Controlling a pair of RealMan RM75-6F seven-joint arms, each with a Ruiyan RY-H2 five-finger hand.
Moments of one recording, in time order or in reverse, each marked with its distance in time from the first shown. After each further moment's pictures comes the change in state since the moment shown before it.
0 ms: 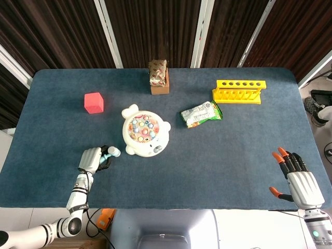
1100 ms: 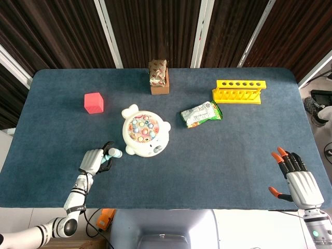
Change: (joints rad) left arm 0.022 0.027 -0.002 0.006 0.099 -0.070 -0.059; right arm 0.004 0.003 -0.002 -0.005 -0.004 -0.003 0.005
